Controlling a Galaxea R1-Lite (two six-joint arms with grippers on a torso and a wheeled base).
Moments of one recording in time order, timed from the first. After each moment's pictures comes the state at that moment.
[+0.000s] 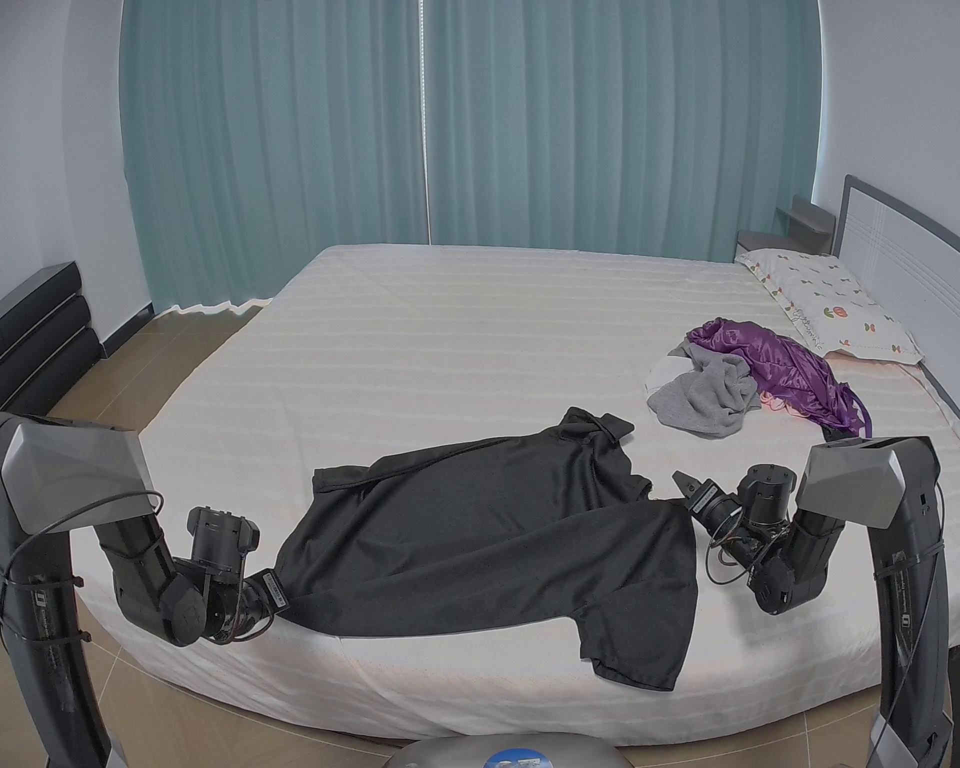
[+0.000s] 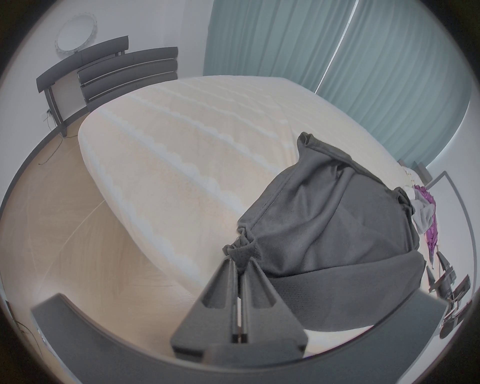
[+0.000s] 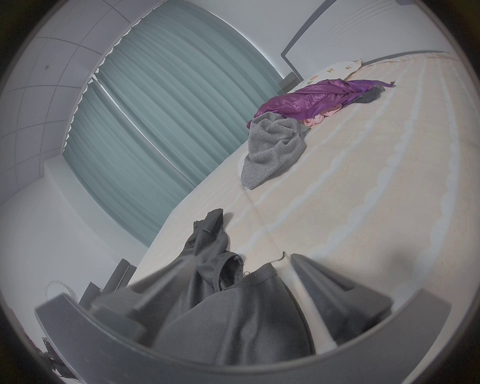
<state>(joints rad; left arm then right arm) -0.13 2.24 -0.52 -0.80 0.18 -0.64 0.13 2.59 -0.87 -1.42 -0.04 0.76</state>
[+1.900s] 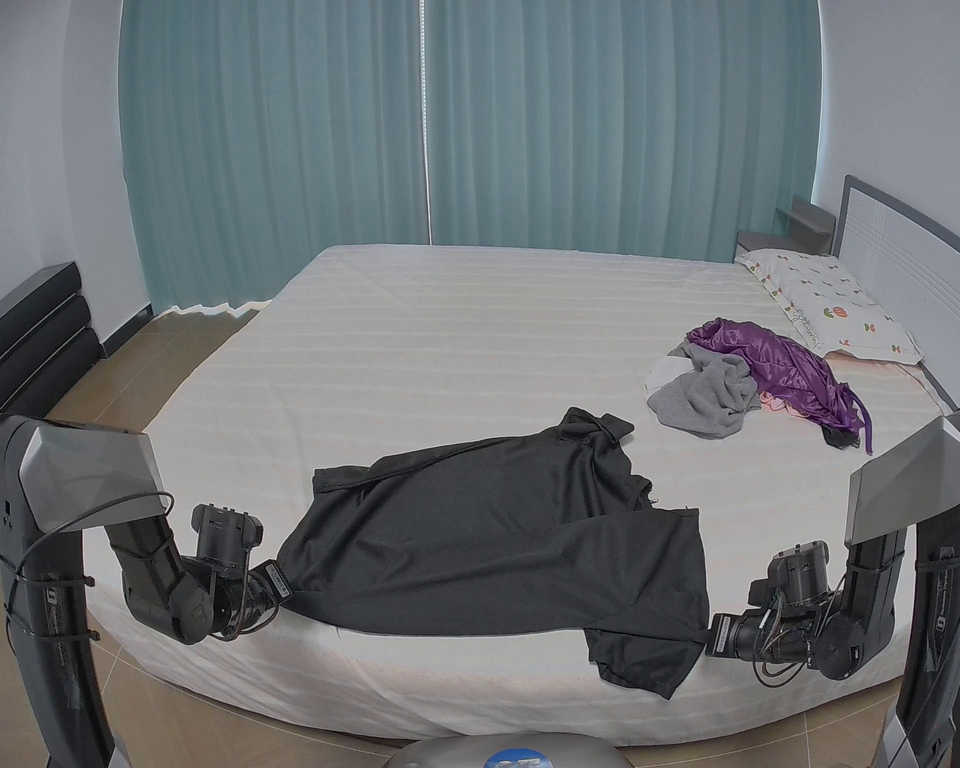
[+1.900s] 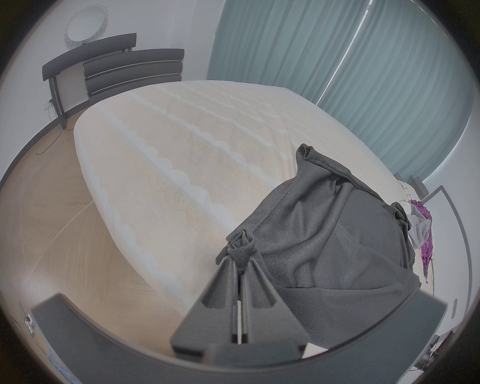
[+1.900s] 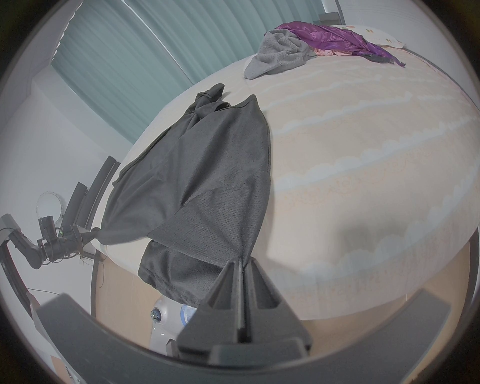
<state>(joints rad) -0.12 2.29 -0.55 -0.87 0.18 -0.69 0.20 2.34 -0.22 -1.24 0.17 0.45</state>
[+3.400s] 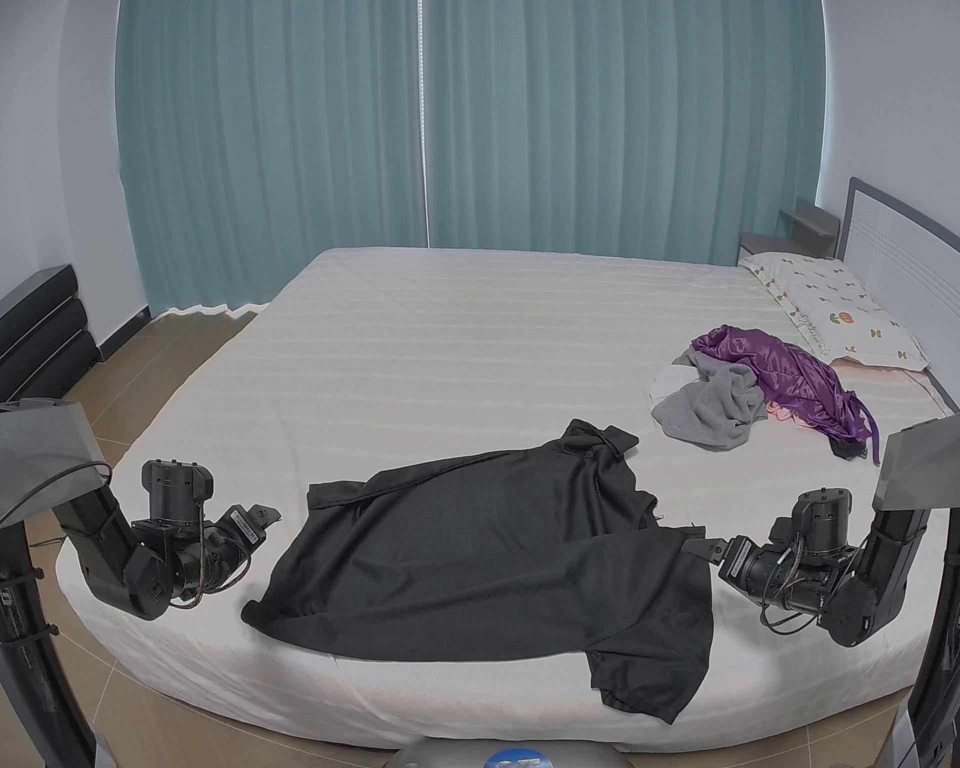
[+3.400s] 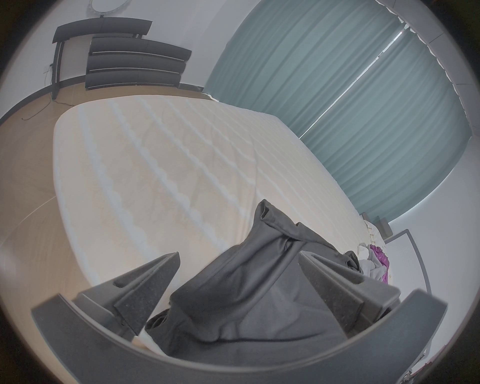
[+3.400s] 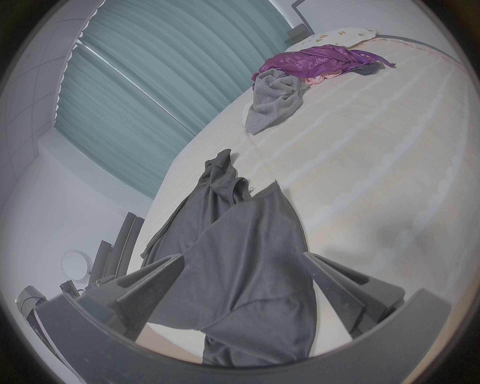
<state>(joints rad) -0.04 2.11 -0.54 -0.91 0.03 -0.79 0.15 2.22 -0.34 -1.27 0.20 0.70</state>
